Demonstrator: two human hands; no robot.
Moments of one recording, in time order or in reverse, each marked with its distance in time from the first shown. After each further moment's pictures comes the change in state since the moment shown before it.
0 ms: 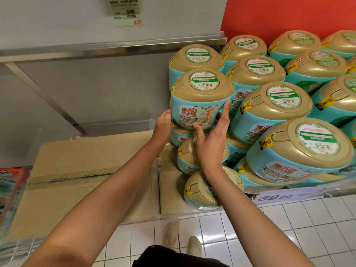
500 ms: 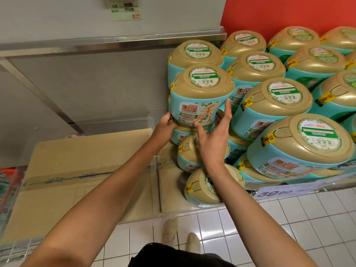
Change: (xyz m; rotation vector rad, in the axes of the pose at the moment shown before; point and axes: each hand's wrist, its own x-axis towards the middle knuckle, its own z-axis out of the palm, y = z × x) left_hand 0.006 -0.031 -0.010 0.025 -0.246 0.031; right_hand -0.001 0.006 -0.003 0.003 0.008 0.055
